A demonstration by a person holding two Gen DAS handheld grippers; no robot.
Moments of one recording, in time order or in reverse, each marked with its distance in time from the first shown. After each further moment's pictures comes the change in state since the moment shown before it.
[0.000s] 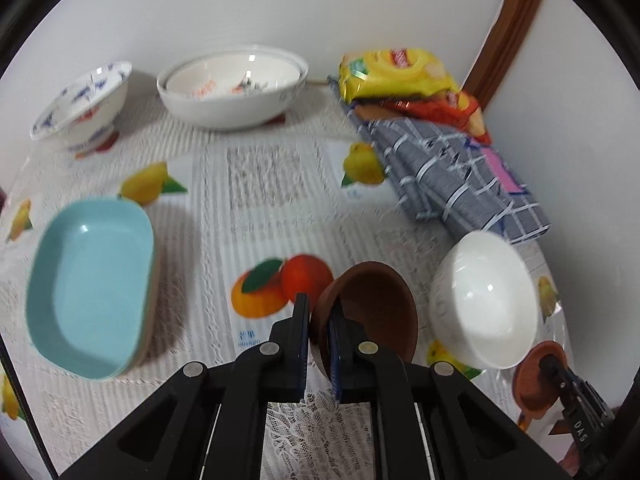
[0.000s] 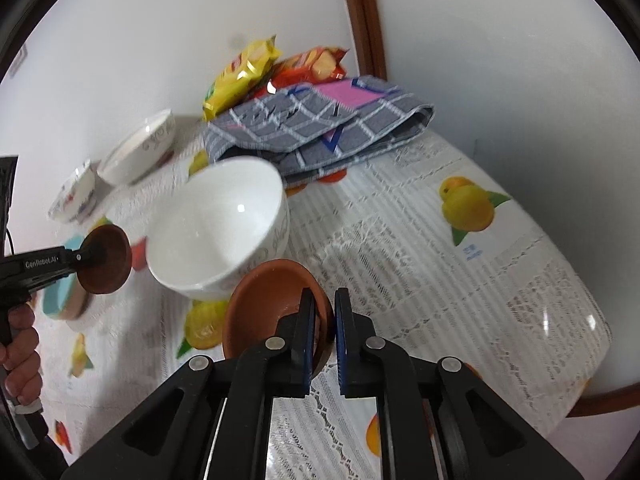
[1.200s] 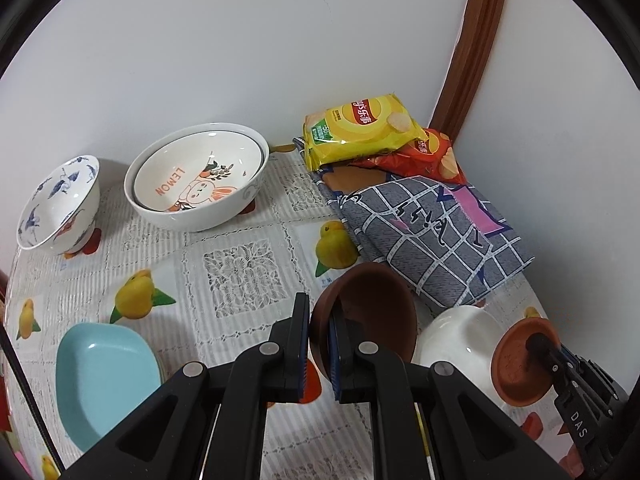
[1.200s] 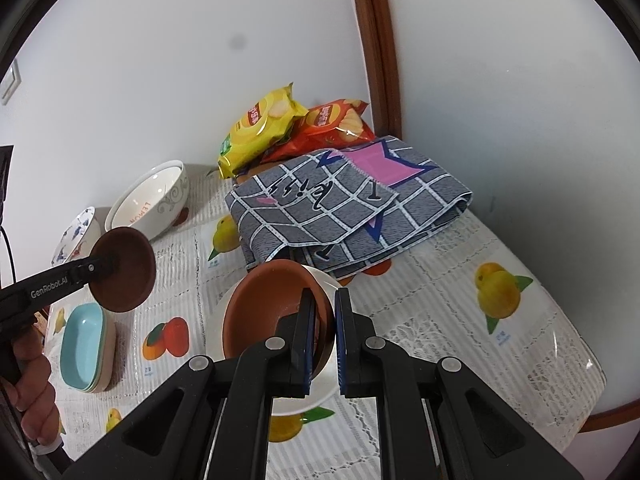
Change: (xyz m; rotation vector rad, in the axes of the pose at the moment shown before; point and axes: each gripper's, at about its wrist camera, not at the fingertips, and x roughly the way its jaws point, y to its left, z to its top) left arm -0.010 -0.027 0.065 0.134 -0.100 -0.017; right arm 0.002 0.056 0.070 0.008 -0.079 -0.031
